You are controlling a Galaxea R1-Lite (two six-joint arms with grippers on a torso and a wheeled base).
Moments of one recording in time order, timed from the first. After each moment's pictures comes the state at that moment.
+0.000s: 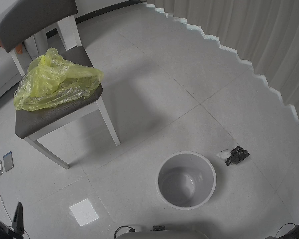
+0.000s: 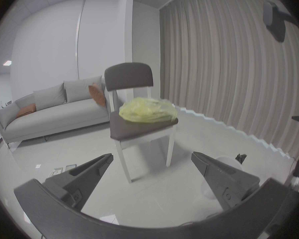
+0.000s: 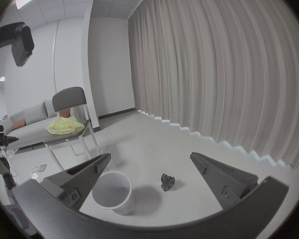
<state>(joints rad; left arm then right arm) 0.07 0.04 -0.15 -0.01 -0.05 -0.02 0.00 0.06 -0.19 -0.03 0.01 0.08</state>
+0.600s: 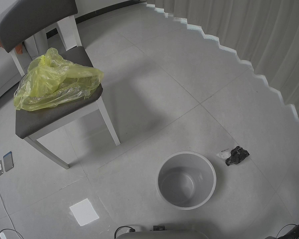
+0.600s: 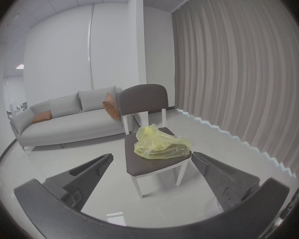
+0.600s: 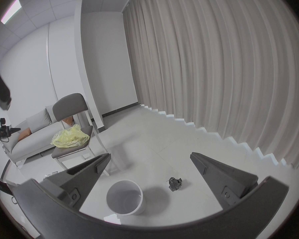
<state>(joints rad) 0.15 0.58 -1.00 0.40 0.07 -0.03 0.03 0.48 -0.71 0.20 0.03 0.15</state>
